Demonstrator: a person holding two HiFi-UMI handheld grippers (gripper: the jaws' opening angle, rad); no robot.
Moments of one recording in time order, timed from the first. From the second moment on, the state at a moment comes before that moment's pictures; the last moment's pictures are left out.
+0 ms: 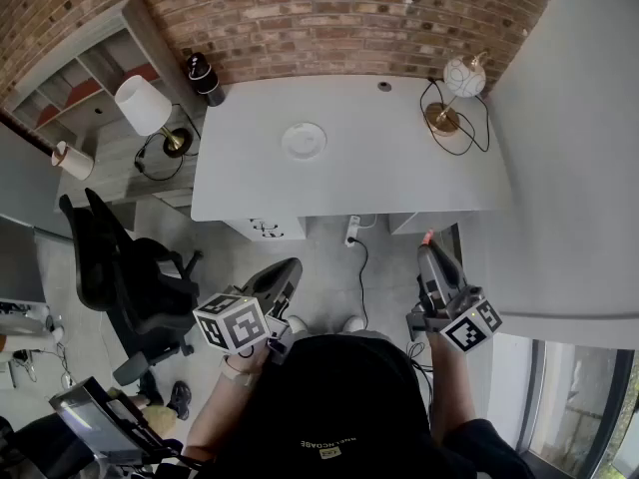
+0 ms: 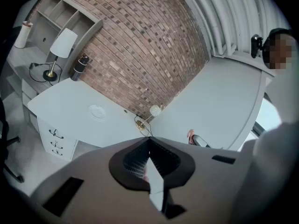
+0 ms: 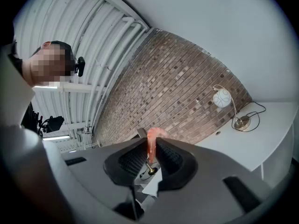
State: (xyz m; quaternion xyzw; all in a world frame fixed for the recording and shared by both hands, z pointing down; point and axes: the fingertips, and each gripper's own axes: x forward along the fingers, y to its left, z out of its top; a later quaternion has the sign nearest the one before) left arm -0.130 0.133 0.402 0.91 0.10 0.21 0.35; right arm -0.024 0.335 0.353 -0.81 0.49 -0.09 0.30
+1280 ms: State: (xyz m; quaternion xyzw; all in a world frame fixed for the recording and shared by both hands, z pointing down) left arm -0.131 0.164 0.407 0.91 0.08 0.22 0.35; right arm -0.025 0.367 0.354 -0.81 0.50 -0.09 0.31
